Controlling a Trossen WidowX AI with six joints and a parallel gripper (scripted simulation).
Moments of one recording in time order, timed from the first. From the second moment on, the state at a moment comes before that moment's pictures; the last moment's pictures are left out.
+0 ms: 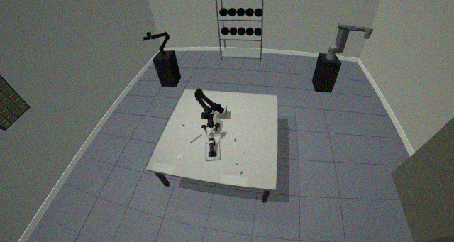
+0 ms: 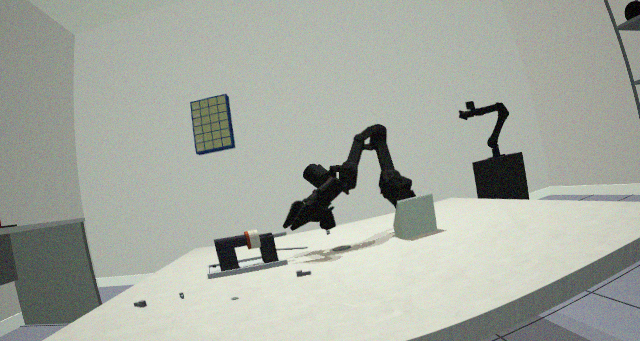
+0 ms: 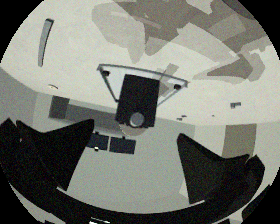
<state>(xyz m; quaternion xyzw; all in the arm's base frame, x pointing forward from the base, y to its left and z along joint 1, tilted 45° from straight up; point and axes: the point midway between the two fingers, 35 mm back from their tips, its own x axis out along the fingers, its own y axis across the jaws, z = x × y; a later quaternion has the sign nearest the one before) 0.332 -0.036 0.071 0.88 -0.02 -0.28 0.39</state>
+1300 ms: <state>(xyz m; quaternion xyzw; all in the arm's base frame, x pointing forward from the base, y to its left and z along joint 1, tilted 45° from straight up) 0.339 -0.026 0.080 0.83 -0.07 -0.39 0.38</state>
